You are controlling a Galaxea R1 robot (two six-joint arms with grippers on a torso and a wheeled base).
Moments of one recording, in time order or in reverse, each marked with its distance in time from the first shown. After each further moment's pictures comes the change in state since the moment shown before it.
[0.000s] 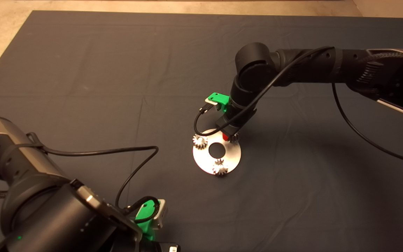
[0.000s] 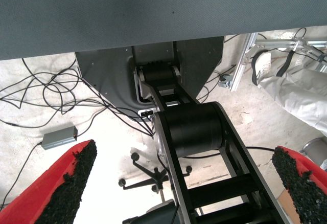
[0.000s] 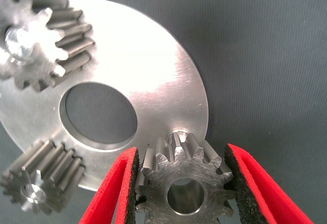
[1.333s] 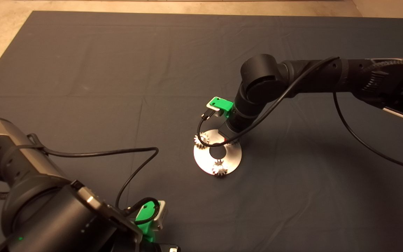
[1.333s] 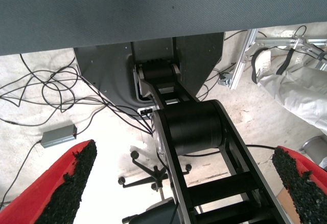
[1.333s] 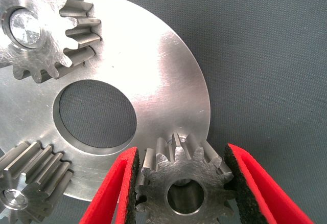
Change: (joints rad) left arm 0.011 0.000 0.000 0.001 0.000 0.000; right arm -0.033 -0.027 0.091 -0.123 -0.002 -0.001
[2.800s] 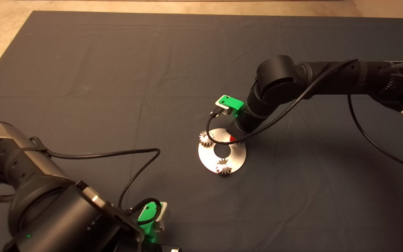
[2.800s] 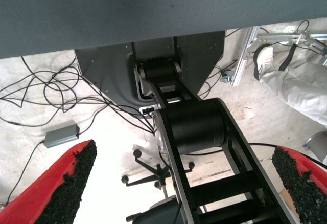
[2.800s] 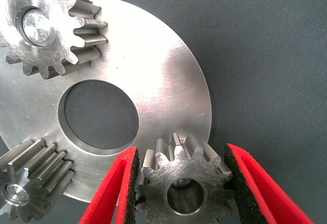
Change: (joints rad) left arm 0.016 0.000 -0.018 0.003 0.000 0.043; right arm -0.003 -0.086 0.057 -0.039 0.057 0.004
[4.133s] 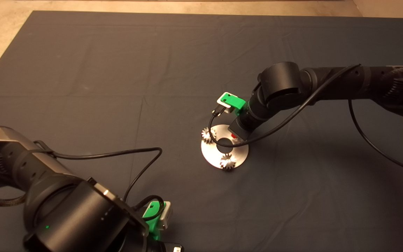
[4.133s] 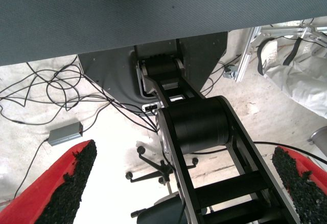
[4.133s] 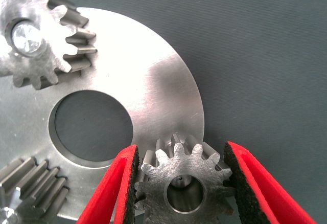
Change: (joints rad) left arm 0.034 0.000 -0.041 0.000 0.000 0.063; right arm -0.014 -0.025 0.050 -0.166 -0.011 0.029
